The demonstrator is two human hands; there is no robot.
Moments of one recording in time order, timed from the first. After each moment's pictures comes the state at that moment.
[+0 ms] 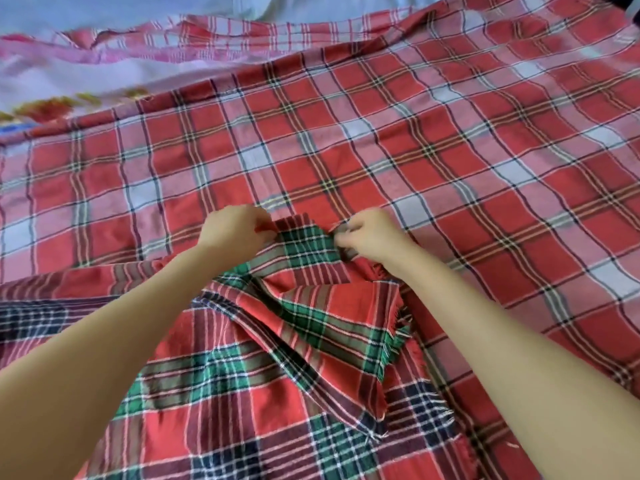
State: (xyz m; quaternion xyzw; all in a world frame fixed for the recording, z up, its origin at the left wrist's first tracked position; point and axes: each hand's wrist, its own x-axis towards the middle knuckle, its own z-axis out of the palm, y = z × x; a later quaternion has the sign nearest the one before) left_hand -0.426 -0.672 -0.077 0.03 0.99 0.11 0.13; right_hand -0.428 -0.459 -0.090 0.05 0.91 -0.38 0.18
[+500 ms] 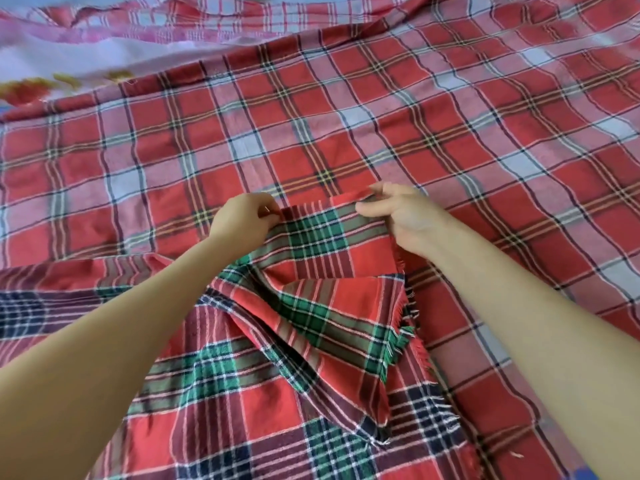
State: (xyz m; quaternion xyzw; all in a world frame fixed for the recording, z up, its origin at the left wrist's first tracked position) left_hand -0.441 -0.655 -0.108 -0.03 0.96 0.25 0.10; right_hand -0.451 -0.427 -0.091 0.14 0.66 -0.70 0.23
